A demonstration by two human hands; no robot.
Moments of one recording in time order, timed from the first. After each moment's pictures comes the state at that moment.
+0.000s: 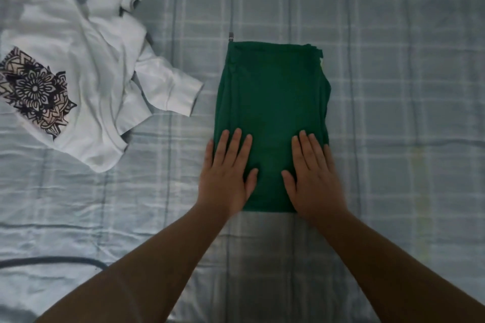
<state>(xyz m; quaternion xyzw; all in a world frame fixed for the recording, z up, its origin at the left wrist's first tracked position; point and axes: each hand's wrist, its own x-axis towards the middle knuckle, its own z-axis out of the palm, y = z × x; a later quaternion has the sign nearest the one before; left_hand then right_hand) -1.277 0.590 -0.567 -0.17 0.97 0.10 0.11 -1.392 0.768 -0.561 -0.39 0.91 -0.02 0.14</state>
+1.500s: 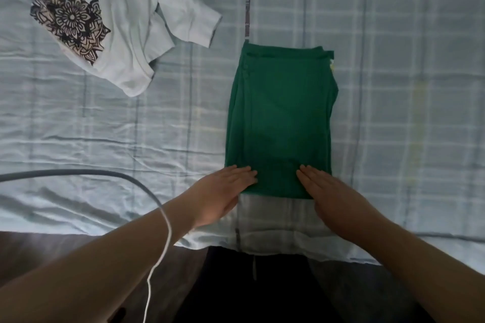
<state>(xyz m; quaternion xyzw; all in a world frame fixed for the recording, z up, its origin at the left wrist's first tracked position) -1.112 0.627 -0.493 0.05 0.91 0.32 0.23 -1.288 0.882 -0.474 -0.54 0.77 0.03 0.33</state>
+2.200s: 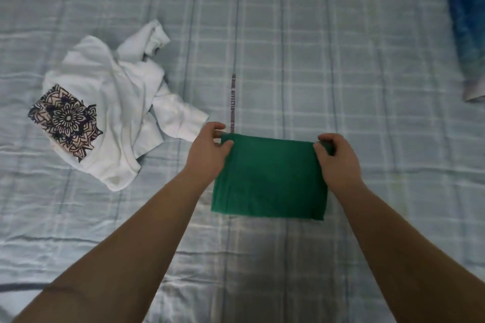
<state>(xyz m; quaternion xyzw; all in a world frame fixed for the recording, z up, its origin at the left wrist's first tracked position) -1.344 0.520 -0.484 -0.43 0.74 0.52 0.02 -1.483 0.746 -0.489 -0.02 0.90 -0.37 0.23</state>
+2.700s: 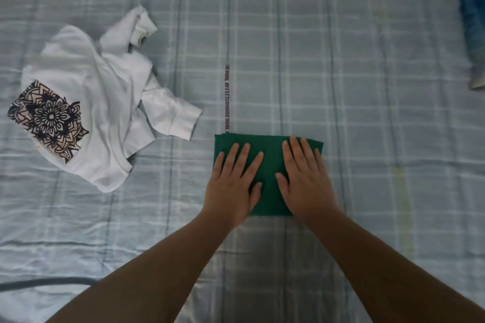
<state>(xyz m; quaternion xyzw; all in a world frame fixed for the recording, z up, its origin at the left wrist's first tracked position) -1.304 0.592 -0.543 -0.13 0.98 0.11 0.13 -1.426 0.753 -0.538 -0.39 0.91 -0.02 0.16</state>
